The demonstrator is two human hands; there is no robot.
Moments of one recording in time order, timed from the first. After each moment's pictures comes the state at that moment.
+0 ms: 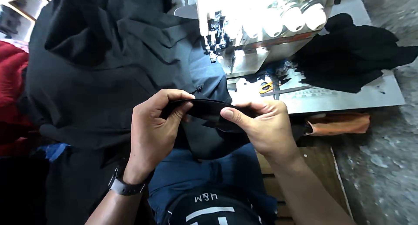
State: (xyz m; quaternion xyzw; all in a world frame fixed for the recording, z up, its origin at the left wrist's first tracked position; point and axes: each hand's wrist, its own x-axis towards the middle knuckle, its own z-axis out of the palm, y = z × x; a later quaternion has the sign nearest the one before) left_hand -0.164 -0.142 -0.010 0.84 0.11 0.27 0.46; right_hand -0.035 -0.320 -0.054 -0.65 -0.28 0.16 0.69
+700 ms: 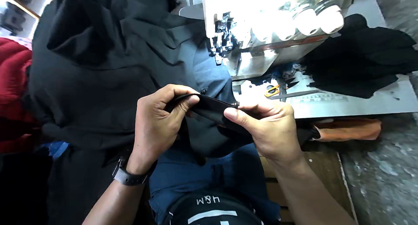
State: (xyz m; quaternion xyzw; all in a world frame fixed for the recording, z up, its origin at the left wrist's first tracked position) left_hand -0.150 -0.127 -0.013 0.84 0.12 0.25 0.46; right_hand -0.030 -0.313 -0.058 -0.63 -0.25 0.18 0.72
